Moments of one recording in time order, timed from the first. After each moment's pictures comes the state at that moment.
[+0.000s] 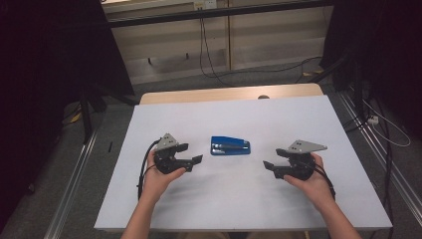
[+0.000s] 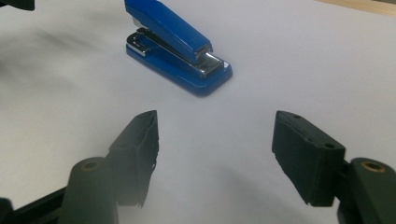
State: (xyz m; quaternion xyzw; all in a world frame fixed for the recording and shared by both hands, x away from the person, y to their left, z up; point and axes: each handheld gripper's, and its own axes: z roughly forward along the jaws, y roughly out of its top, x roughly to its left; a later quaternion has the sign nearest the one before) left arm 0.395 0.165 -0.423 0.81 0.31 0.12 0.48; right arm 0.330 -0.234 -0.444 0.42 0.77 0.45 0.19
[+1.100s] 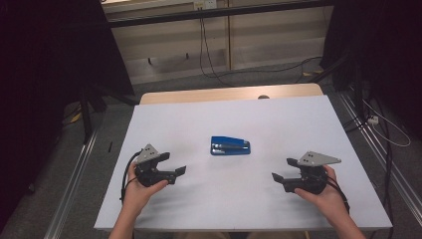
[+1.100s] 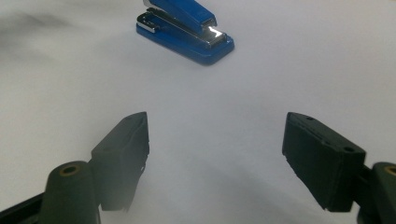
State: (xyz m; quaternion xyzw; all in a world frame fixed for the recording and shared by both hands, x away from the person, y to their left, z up) left arm 0.368 0.212 -0.428 0.81 0.33 0.13 0.47; right arm 0.295 -0.251 -0.447 0.42 0.77 0.45 0.19
